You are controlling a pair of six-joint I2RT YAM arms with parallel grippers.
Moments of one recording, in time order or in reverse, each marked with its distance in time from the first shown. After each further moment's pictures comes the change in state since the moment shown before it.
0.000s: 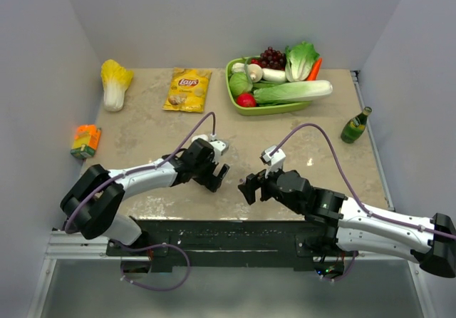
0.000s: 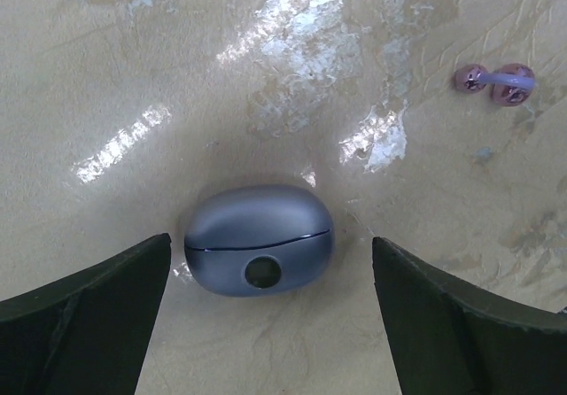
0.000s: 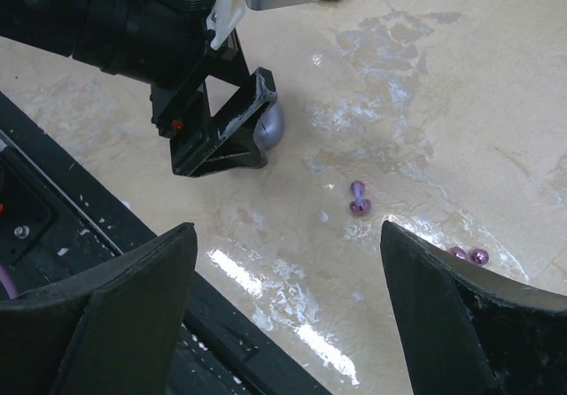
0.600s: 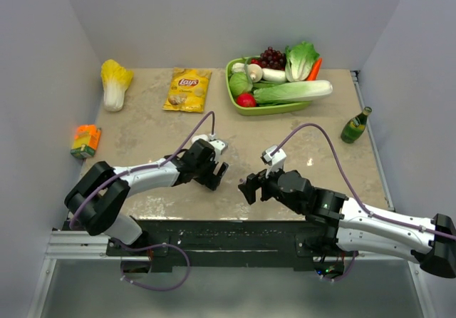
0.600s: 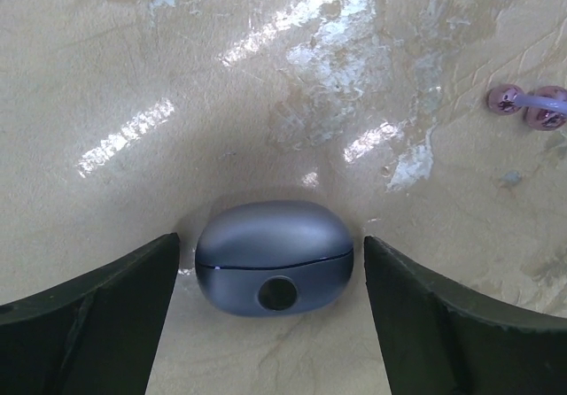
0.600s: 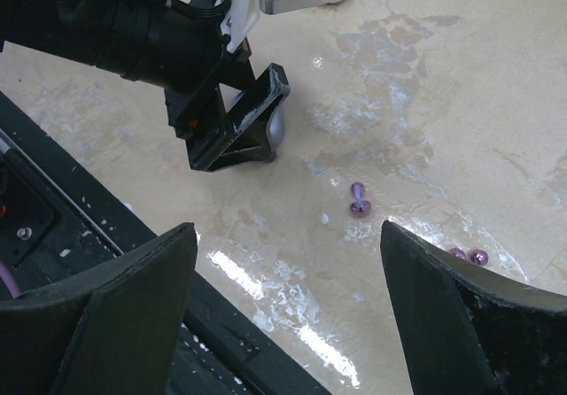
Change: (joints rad) left arm 0.008 0.045 -0.012 0.053 -0.031 -0.039; right arm 0.000 -0.008 0.000 0.000 0.002 0.000
